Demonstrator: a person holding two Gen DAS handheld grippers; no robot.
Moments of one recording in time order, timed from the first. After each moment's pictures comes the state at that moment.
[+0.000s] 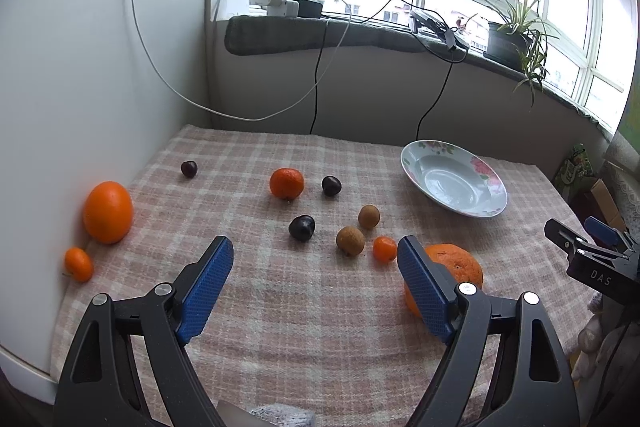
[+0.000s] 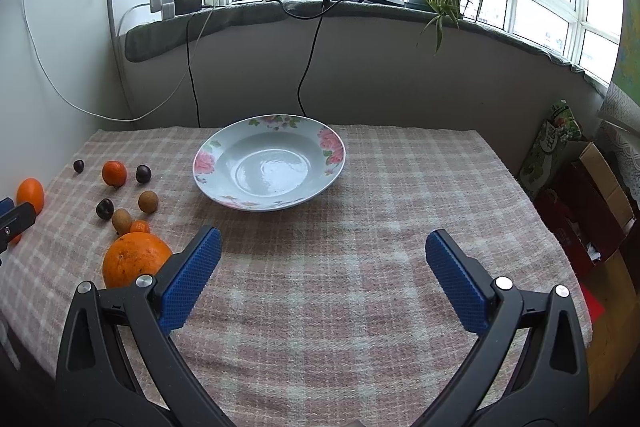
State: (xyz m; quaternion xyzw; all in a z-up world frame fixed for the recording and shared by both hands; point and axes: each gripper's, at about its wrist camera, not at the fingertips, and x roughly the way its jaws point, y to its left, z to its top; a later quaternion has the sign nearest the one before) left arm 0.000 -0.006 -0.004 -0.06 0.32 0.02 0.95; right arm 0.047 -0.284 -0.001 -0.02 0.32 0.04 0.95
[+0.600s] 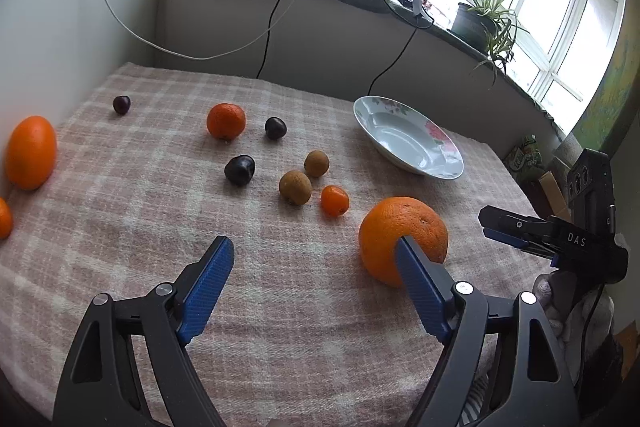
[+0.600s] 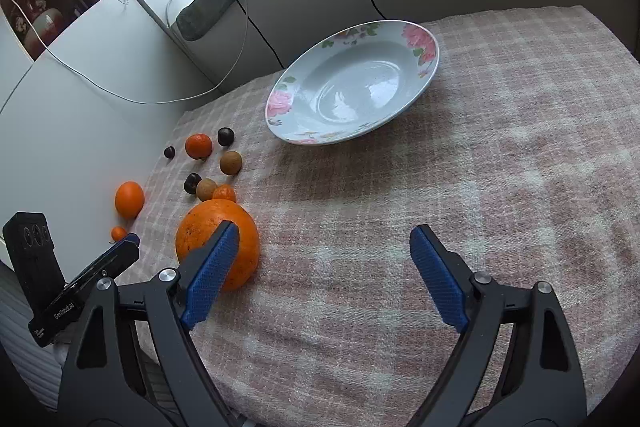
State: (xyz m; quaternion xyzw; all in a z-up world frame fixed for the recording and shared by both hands) left arm 0.009 -0.007 -0.041 -0.13 0.37 -0.10 0.91; right arm 0.088 -0.301 -0.056 0.16 0.44 0.24 0.85
